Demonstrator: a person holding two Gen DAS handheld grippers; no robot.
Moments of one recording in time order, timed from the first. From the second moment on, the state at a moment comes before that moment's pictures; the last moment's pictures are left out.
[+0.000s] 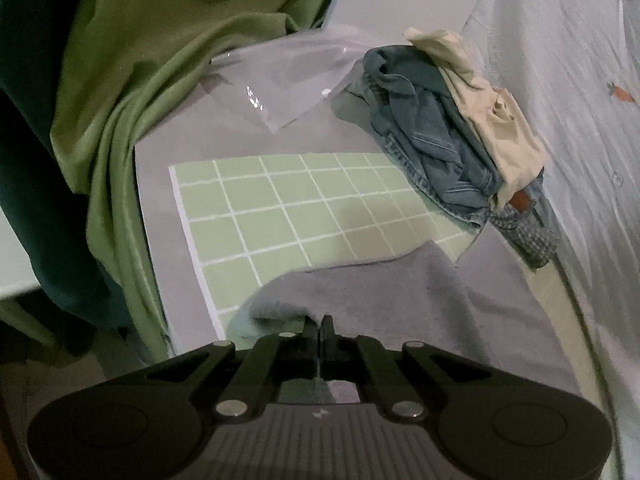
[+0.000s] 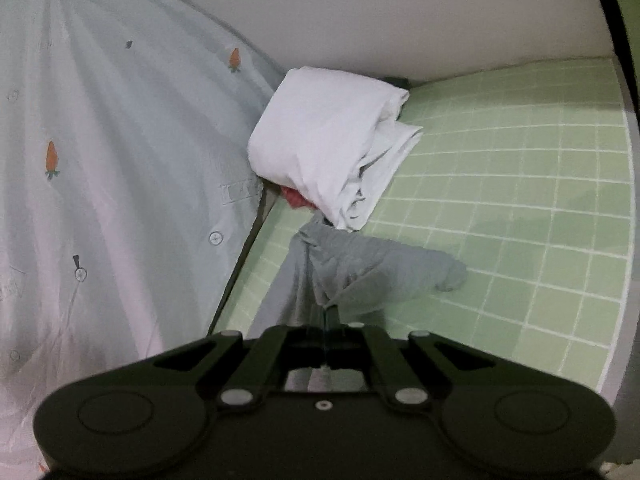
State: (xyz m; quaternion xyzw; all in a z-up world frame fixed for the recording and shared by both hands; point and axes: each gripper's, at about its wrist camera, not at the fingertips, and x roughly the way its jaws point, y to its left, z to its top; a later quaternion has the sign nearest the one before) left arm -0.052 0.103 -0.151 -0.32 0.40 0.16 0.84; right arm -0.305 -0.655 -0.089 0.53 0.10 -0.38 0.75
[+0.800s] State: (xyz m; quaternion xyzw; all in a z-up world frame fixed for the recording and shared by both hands) left arm -0.018 0.071 -0.047 -0.28 0.29 0.15 0.90; right arm -0.267 -0.674 -0.034 0.49 0.05 -0.34 0.80
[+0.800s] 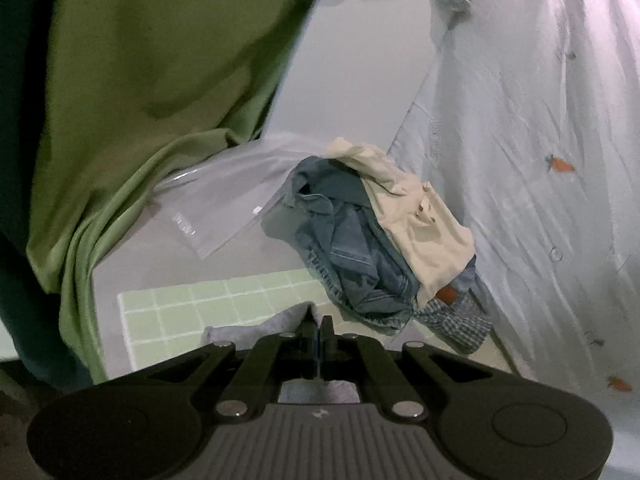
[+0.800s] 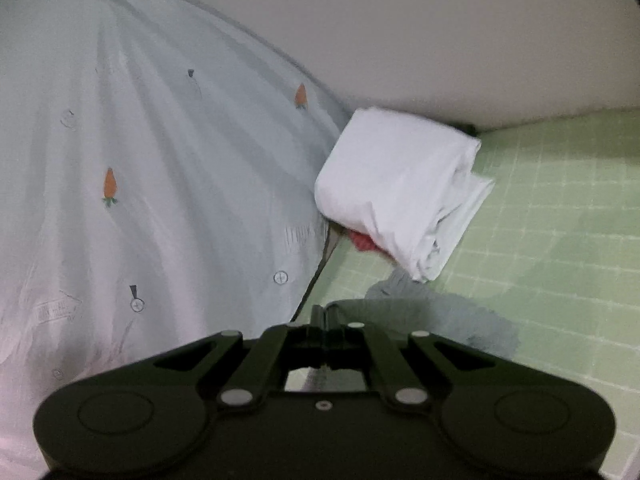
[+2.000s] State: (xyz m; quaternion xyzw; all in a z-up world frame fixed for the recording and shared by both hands) left arm 0.124 -0.043 -0.160 -0.26 0.45 0.16 0.84; right arm -0.100 -0.693 -0.140 0.44 0.26 -0.42 0.75
